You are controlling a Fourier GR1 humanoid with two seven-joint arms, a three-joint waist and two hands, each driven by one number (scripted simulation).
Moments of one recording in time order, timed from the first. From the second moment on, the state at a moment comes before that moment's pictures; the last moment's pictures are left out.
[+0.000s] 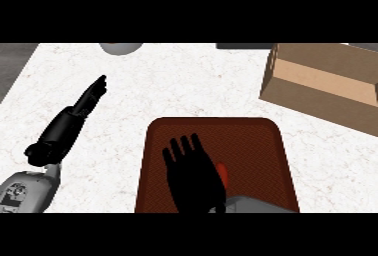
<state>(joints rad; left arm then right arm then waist) -0.22 0.40 -0.15 -1.53 0.03 -0.06 -0.08 -0.65 -0.16 0.94 -1.71 0.65 0.67 0.94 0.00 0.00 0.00</state>
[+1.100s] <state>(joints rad) -0.20 0.33 -0.06 -1.55 -0.04 -0.15 -0.07 -0.48 -0.13 0.84 -1.55 0.99 0.67 0.72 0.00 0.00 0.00</state>
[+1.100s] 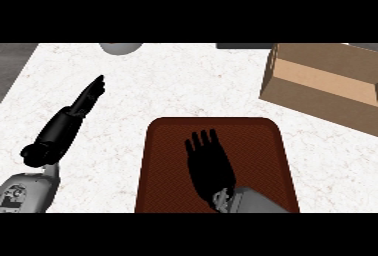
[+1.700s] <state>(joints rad) -0.22 0.29 -0.03 -1.51 -0.09 -0.17 -0.09 -0.46 -0.14 0.82 -1.44 1.11 0.55 0.48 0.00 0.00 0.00</state>
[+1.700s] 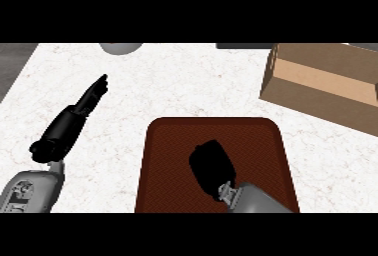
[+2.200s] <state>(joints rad) -0.22 0.28 -0.01 -1.53 -0.10 -0.19 -0.08 -0.47 -0.15 0.82 -1.43 1.21 0.38 0.30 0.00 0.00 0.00</state>
